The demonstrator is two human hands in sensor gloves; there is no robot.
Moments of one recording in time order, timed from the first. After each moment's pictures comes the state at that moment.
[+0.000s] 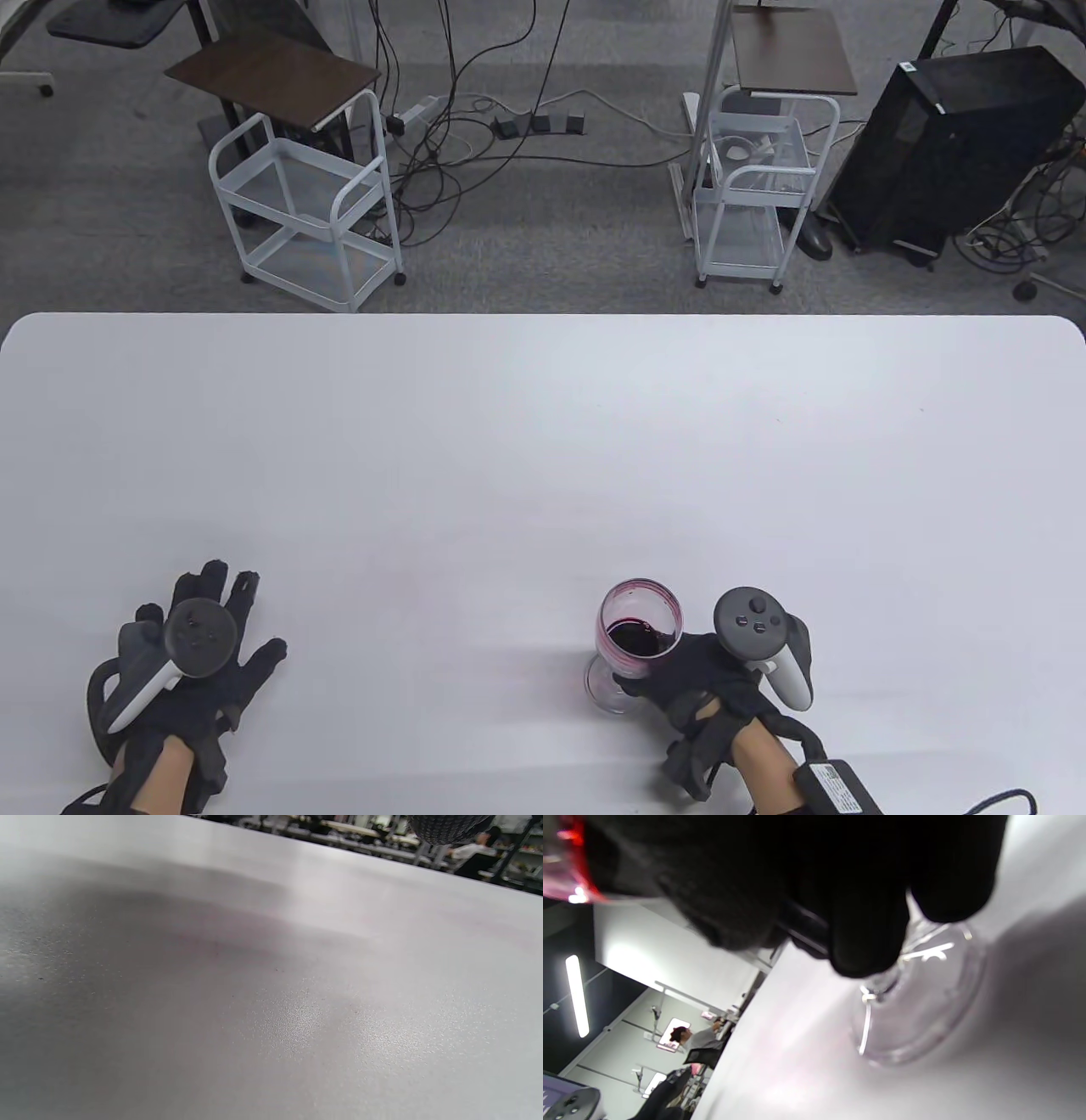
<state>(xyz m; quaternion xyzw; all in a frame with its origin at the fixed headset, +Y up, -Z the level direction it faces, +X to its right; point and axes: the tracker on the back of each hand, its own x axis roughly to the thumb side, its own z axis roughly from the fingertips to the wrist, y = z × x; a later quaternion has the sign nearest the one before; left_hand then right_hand) -0.360 -0.752 -0.244 -0.15 0.07 0.10 0.98 0.168 -0.757 -0.271 0.13 0.15 0.86 0.48</state>
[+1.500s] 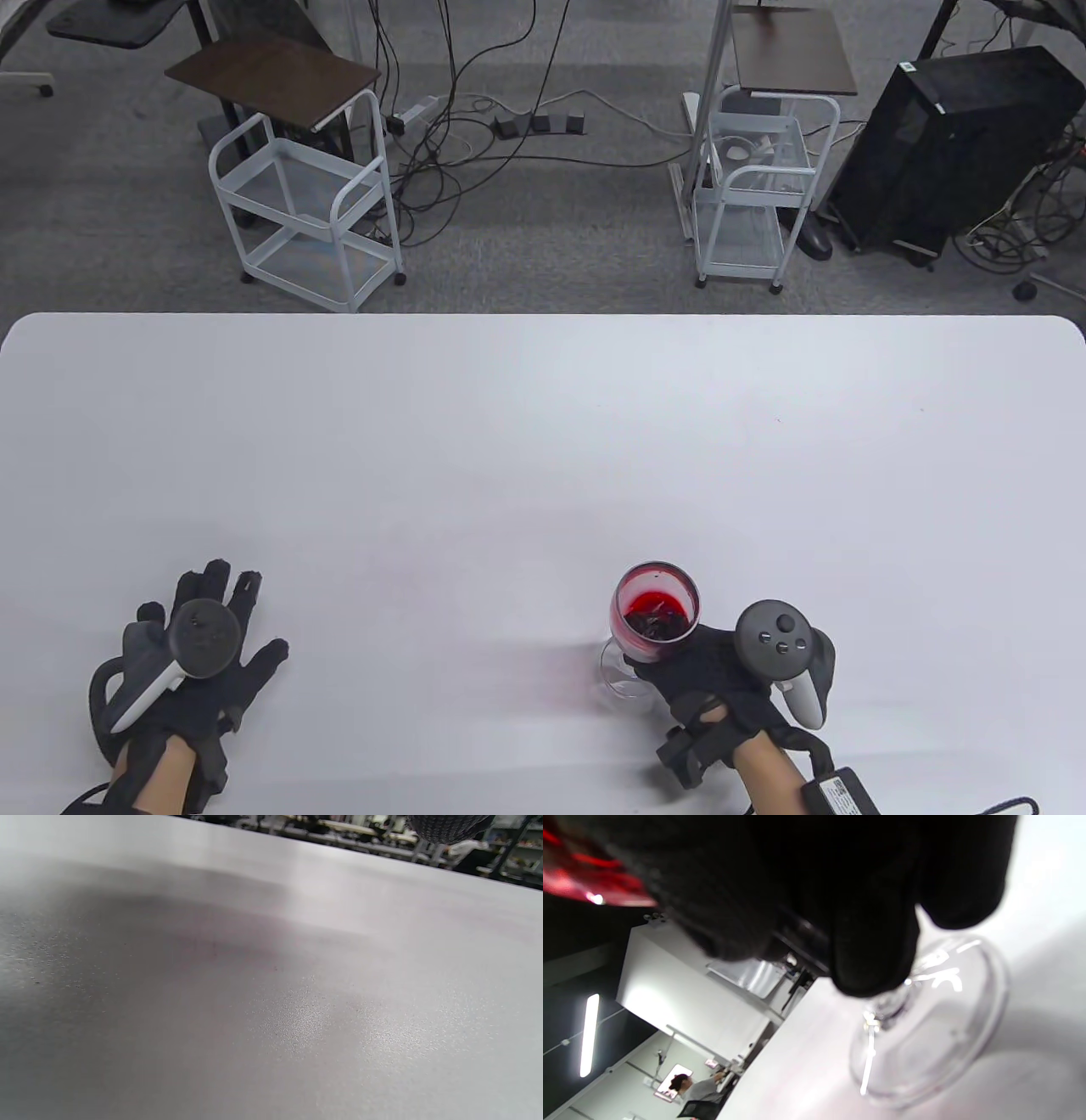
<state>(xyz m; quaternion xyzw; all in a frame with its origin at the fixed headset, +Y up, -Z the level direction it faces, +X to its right) -0.357 -0.752 -0.245 -0.15 0.07 0.09 0.98 0.180 -0.740 -0.264 0.10 0.04 0.87 0.48</state>
